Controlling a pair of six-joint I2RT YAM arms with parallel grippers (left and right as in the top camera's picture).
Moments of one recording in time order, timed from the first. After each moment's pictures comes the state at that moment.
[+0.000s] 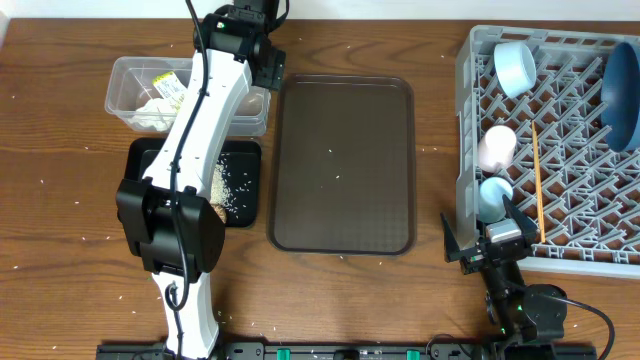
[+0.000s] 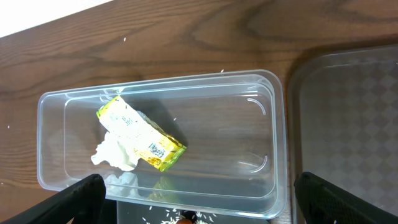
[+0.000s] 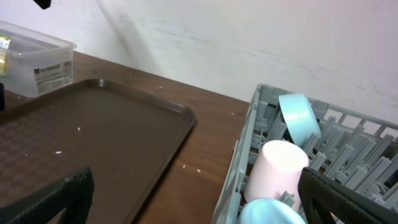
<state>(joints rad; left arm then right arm) -0.25 2.08 2.07 -1.08 -0.38 -0.02 0.07 0.01 0.02 -0.06 -0.18 -0.17</state>
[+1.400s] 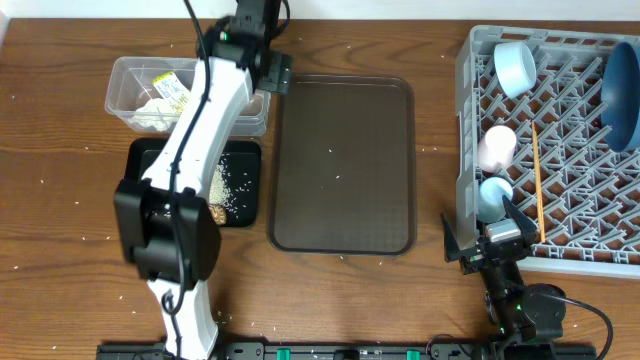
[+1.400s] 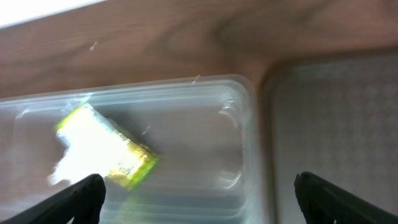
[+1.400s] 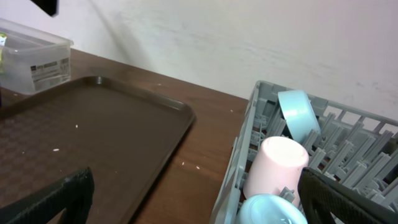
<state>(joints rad) -0.25 2.00 1.84 -0.83 -0.27 -0.04 0.07 0.01 0.01 -0.06 -0.17 -0.17</state>
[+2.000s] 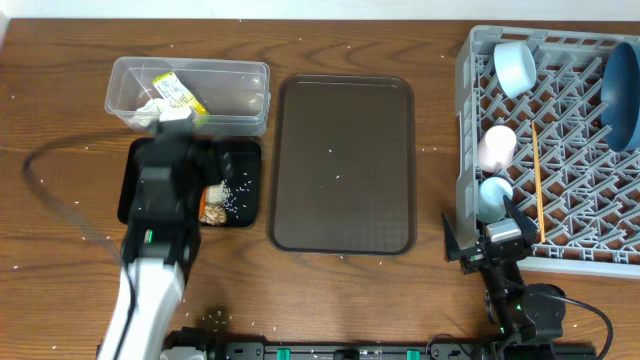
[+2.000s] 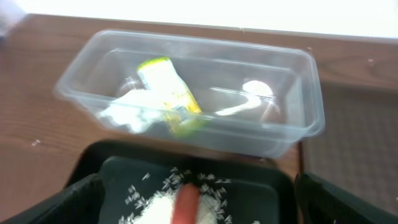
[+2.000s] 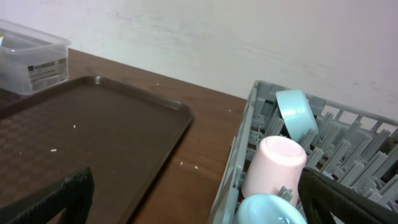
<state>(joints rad) -0.02 1.02 0.61 -0.08 -0.16 -0.11 0.07 0.01 0.01 -0.06 -0.17 -0.17</state>
